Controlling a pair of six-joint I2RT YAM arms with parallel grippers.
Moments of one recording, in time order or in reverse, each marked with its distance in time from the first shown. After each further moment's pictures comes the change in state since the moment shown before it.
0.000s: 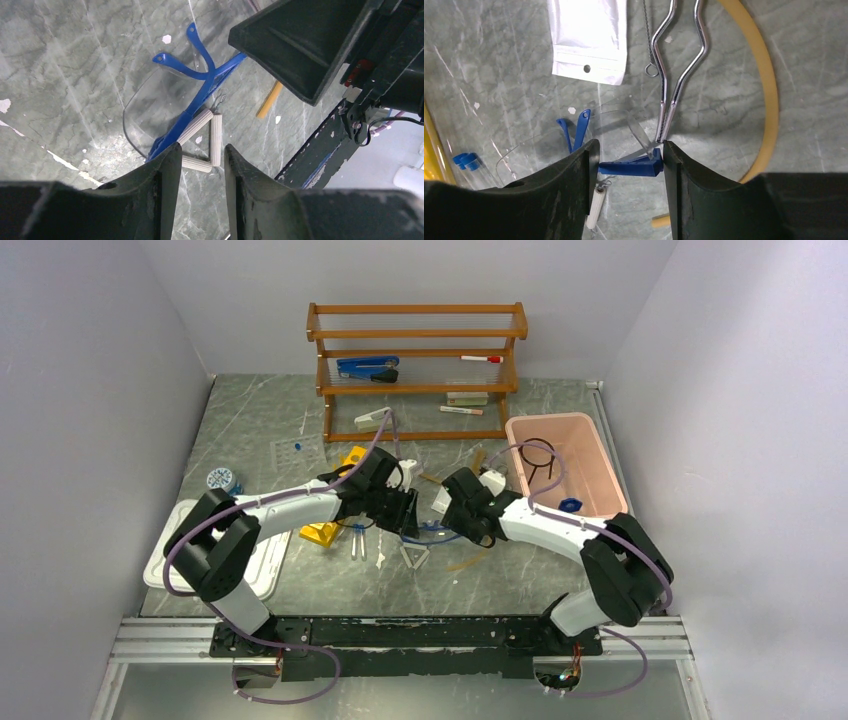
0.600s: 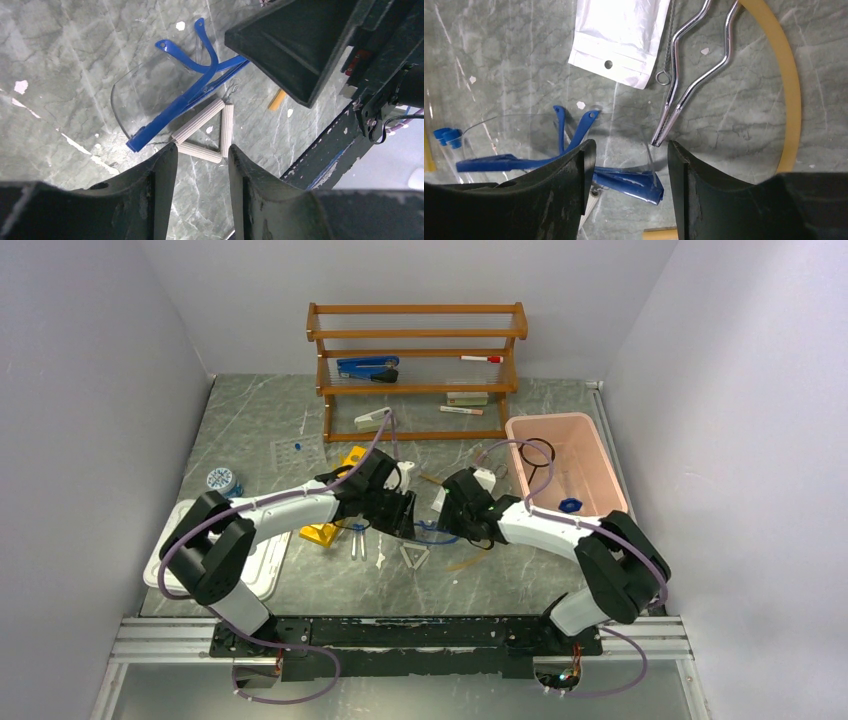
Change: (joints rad) left arm -0.002 -0.018 -0.005 -0.042 -0.034 0.022; right arm 0.001 0.037 -0.037 0.150 -0.063 -0.191
